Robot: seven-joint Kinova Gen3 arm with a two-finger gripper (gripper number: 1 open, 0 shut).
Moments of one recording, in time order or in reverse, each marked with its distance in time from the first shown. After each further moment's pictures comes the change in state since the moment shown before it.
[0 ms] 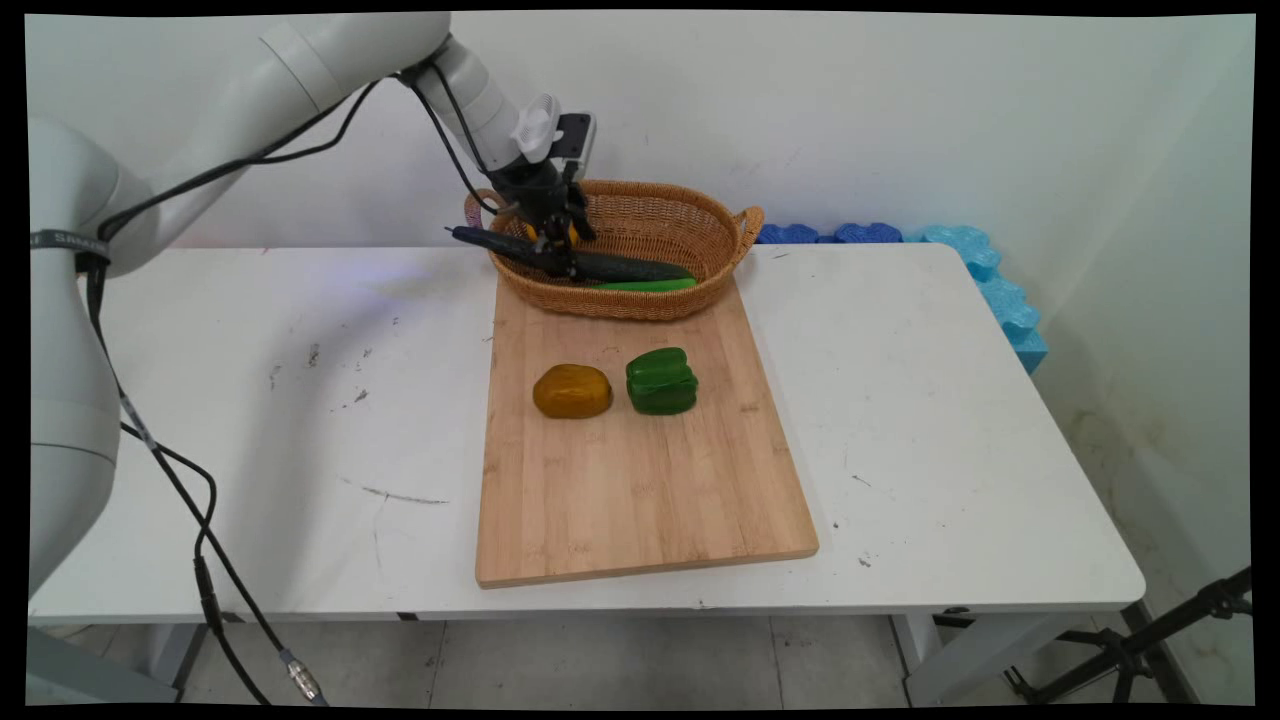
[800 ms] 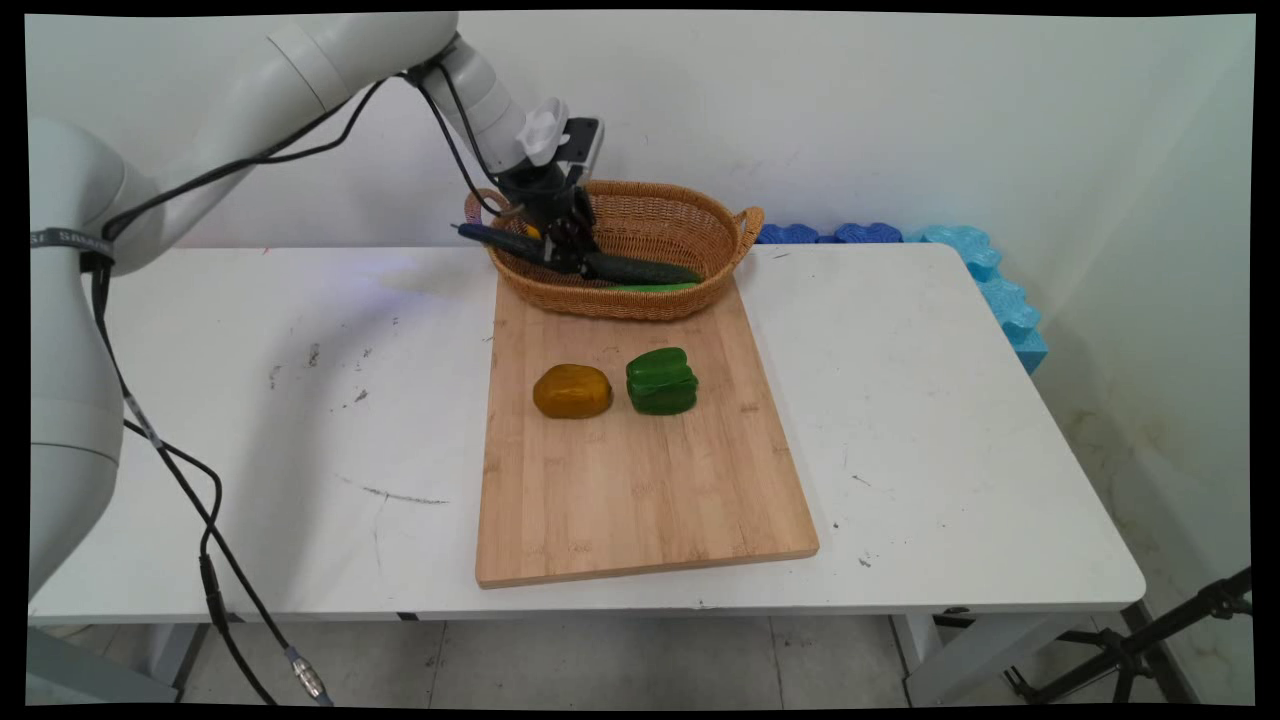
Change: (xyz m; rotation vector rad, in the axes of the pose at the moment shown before) arm 0.012 0.005 -0.005 -0.023 0.015 0.047
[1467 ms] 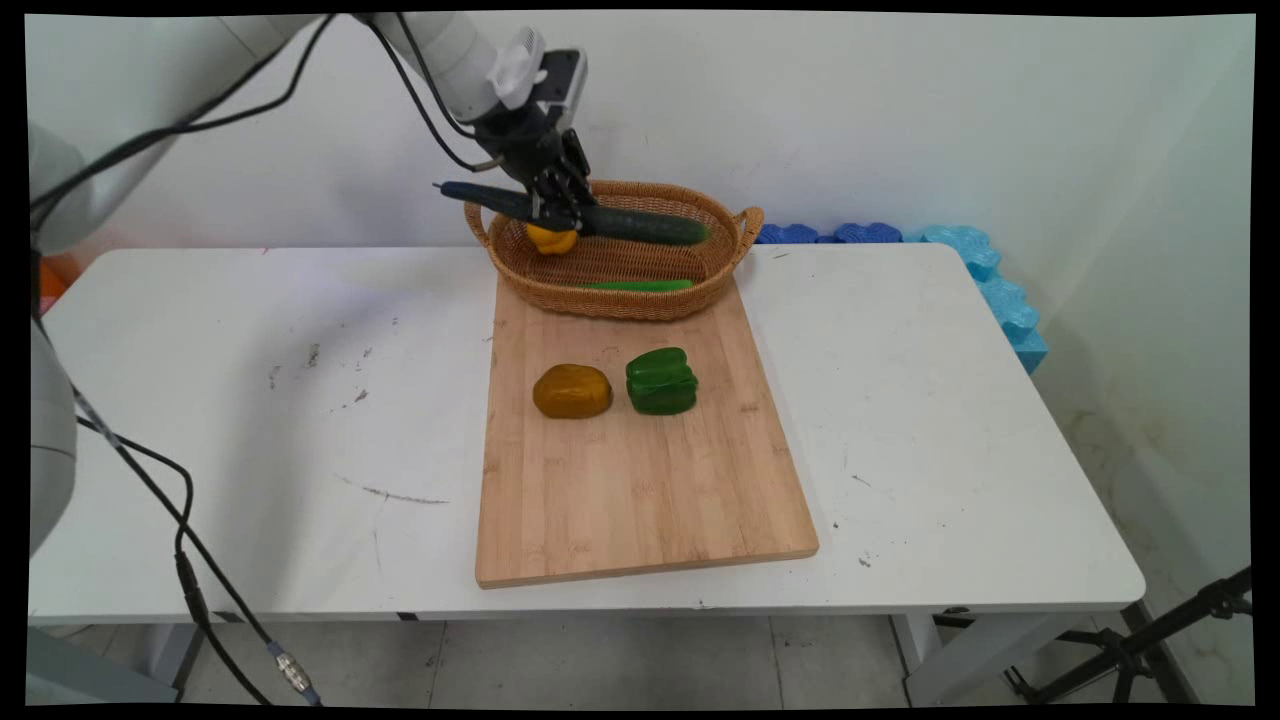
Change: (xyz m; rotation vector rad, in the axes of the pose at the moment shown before) arm 0.023 0.022 -0.082 0.088 0.046 0.014
